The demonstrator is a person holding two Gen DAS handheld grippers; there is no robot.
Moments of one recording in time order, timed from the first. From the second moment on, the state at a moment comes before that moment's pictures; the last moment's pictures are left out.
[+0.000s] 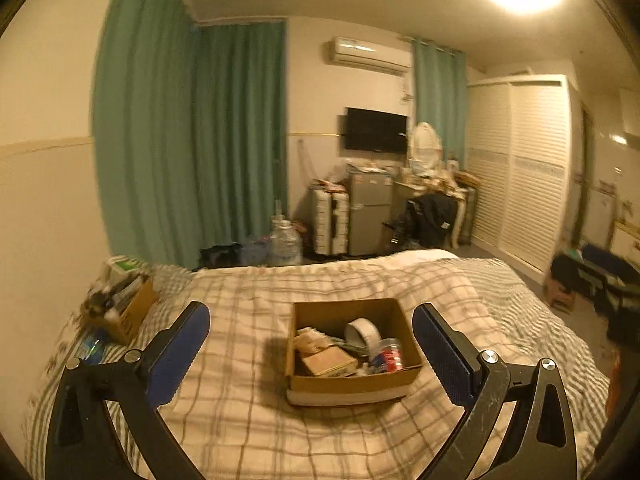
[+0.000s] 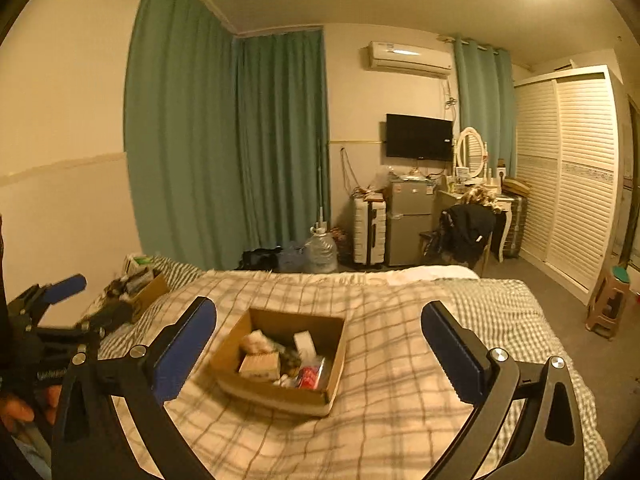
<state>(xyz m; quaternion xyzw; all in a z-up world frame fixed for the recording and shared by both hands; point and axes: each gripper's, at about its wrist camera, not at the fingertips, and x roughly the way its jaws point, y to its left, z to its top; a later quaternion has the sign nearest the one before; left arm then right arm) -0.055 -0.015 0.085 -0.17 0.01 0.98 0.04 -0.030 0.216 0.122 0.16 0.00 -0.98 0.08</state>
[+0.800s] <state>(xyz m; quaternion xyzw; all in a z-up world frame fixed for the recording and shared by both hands) -0.072 0.000 -0.045 -0.15 0.01 0.99 -0.03 -0.081 0.206 -0.040 0.15 0.04 -0.99 0.00</state>
